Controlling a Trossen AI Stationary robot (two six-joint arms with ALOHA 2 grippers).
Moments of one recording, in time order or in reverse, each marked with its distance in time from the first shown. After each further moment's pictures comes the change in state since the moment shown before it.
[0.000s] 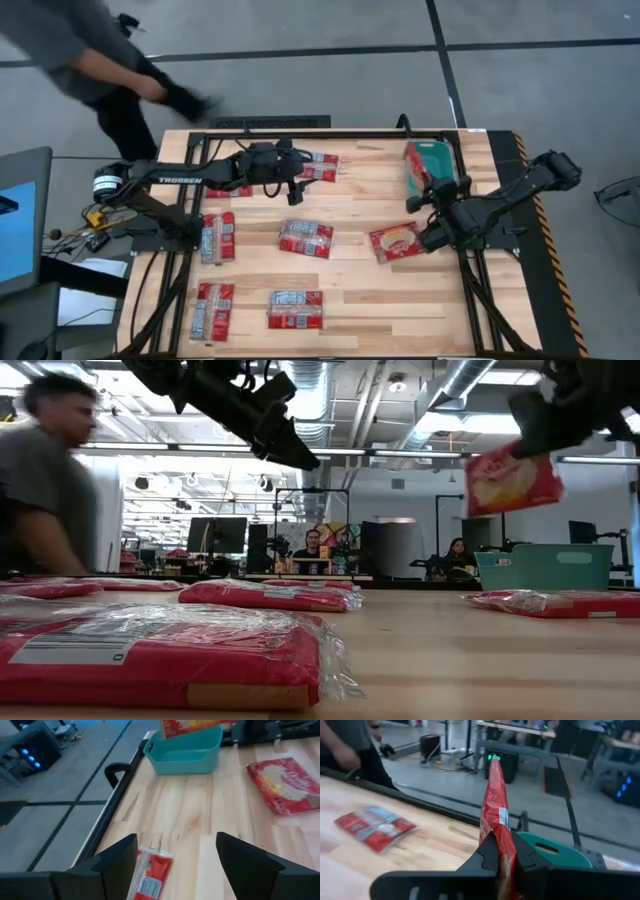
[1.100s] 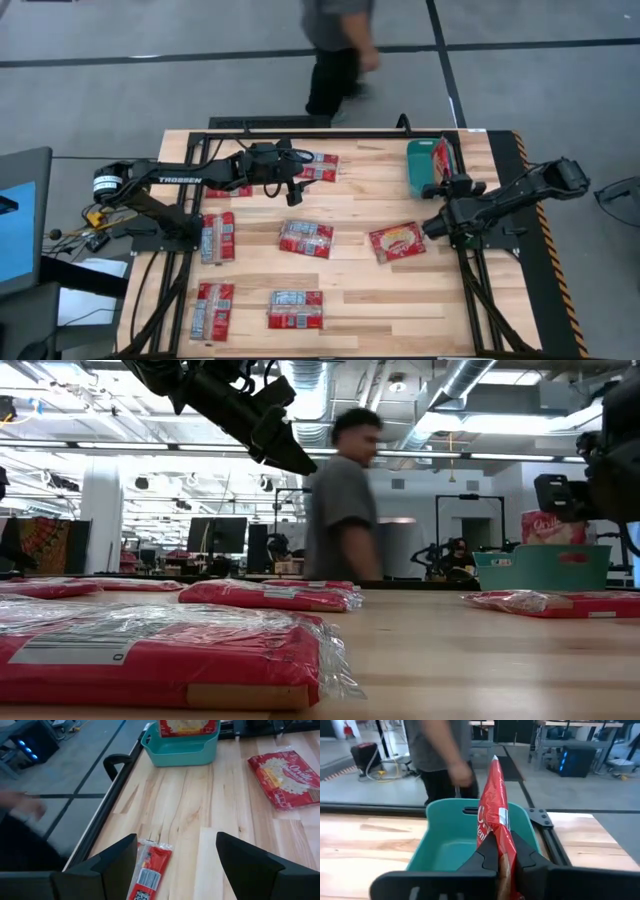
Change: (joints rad) left arm 0.005 0.000 0.000 -0.031 -0.001 -0.013; right arm -0.245 -0.042 -0.409 0.134 -0.015 0.307
